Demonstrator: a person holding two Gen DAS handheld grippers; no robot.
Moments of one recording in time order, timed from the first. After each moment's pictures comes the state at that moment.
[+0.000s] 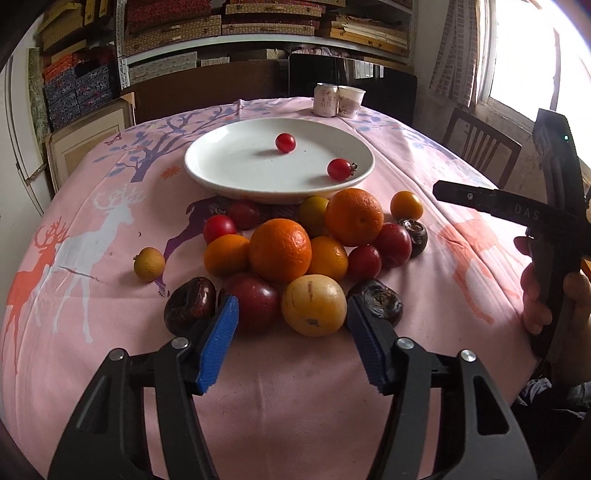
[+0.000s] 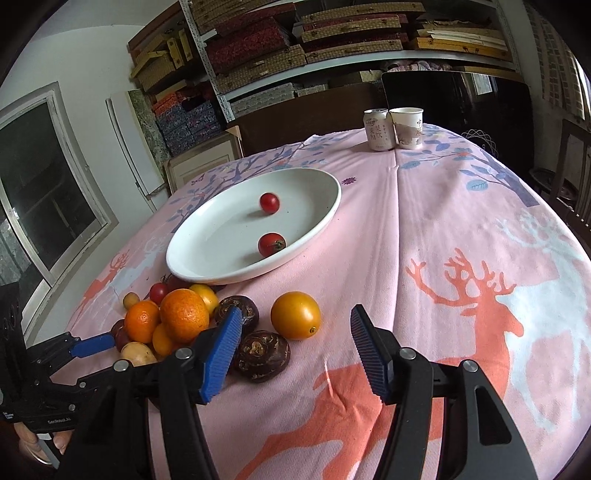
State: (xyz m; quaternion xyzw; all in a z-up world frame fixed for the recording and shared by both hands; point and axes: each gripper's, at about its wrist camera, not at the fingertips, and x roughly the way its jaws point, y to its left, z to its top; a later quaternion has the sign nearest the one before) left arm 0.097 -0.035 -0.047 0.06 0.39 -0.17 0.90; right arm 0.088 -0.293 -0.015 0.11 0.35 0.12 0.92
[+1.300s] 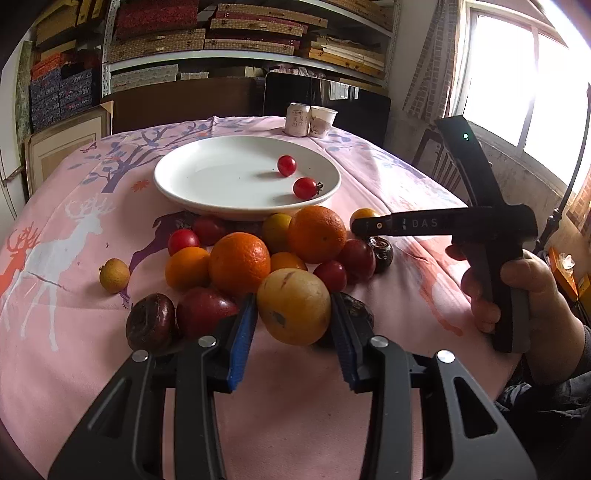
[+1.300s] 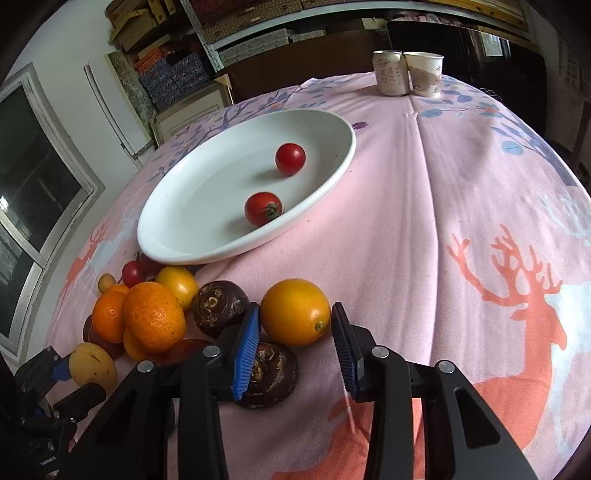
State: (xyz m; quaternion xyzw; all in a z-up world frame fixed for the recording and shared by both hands) left arm 0.095 -0.040 -0.047 0.02 0.35 -0.24 0.90; right arm 0.141 -0.263 -0.041 0.09 0.46 0.12 0.88
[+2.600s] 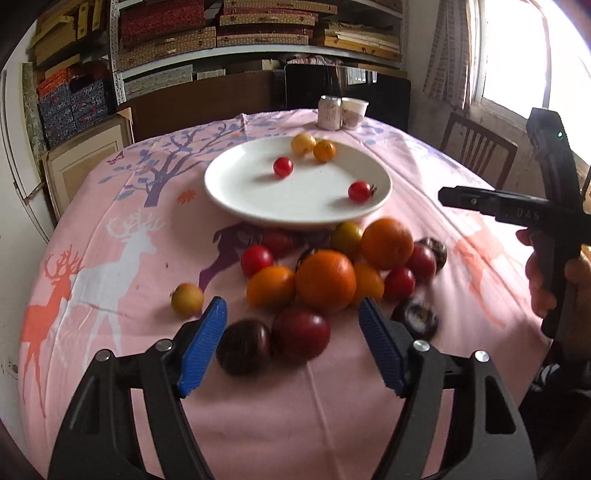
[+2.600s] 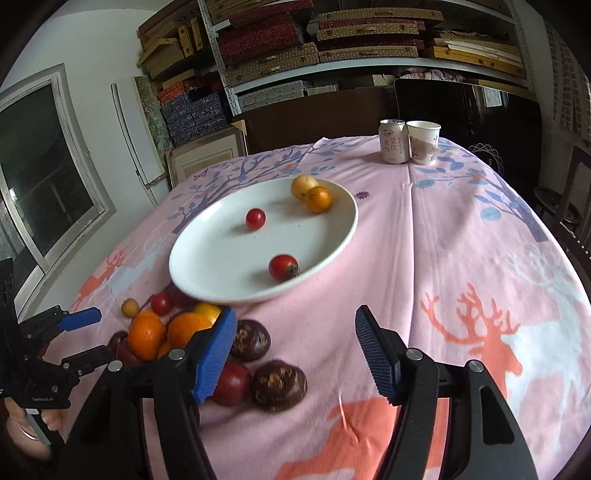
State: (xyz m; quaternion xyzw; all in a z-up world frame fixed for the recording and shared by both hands) left arm 0.117 -0.005 -0.035 0.09 0.37 -0.19 0.90; right arm 0.106 -0.275 0.001 0.08 0.36 0.12 0.92
